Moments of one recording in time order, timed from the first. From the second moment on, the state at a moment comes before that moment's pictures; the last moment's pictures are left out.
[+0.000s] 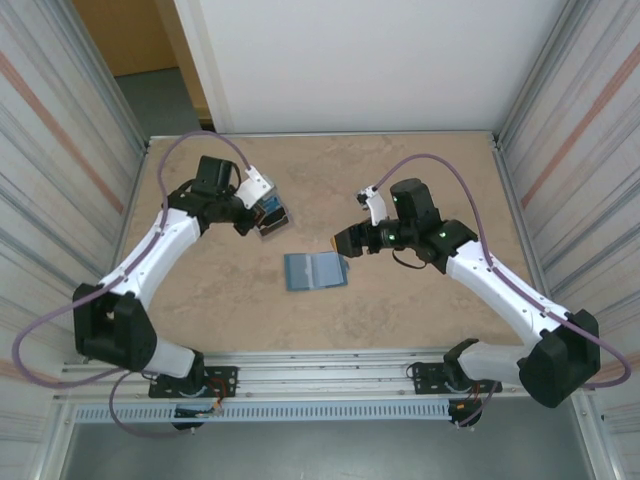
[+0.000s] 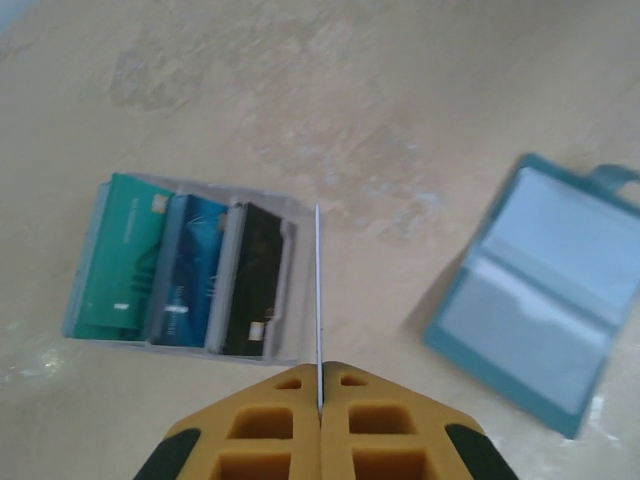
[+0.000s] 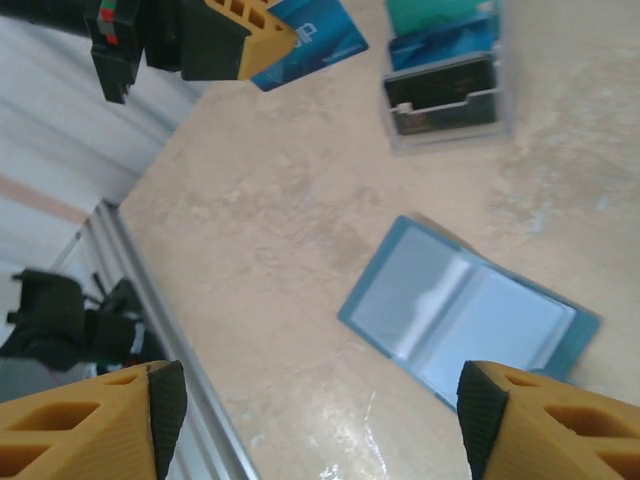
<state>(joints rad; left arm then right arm) -0.28 1.46 1.22 -0.66 0.29 0.53 0.56 1.22 1.02 -0.44 -0.51 0.29</state>
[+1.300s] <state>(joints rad) -0.18 1.84 1.35 -0.45 0.45 0.70 0.56 1.25 1.04 -0.51 -0.17 0.46</state>
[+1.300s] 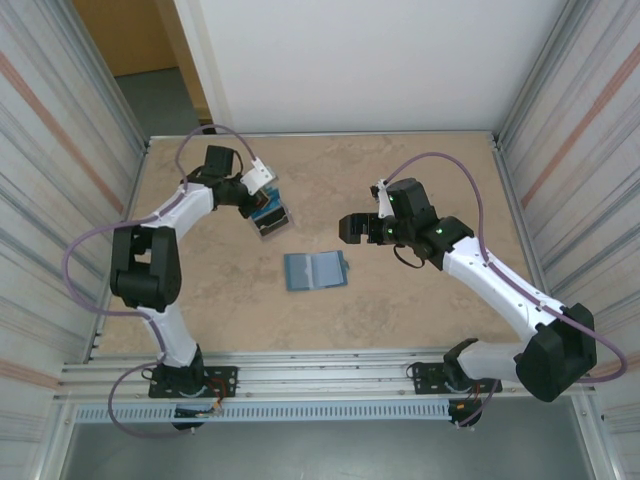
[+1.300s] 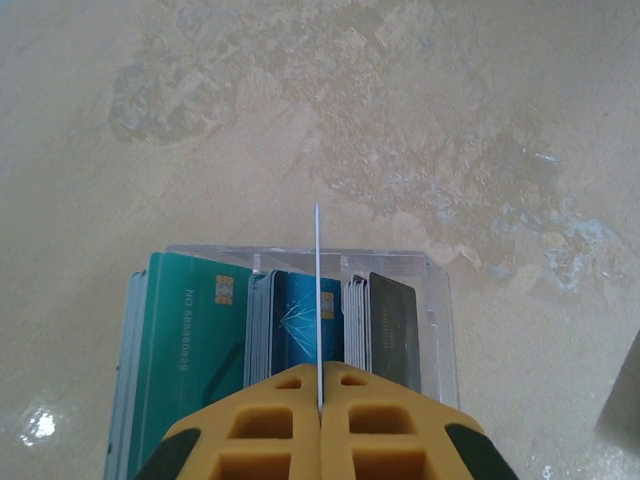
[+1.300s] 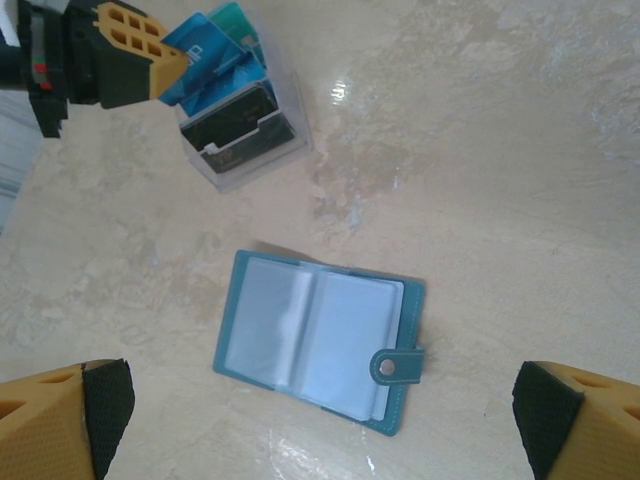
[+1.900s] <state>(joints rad) -0.17 1.90 1.36 -0.46 0.45 0.71 0.56 1.25 1.04 -0.51 -0.17 0.46</state>
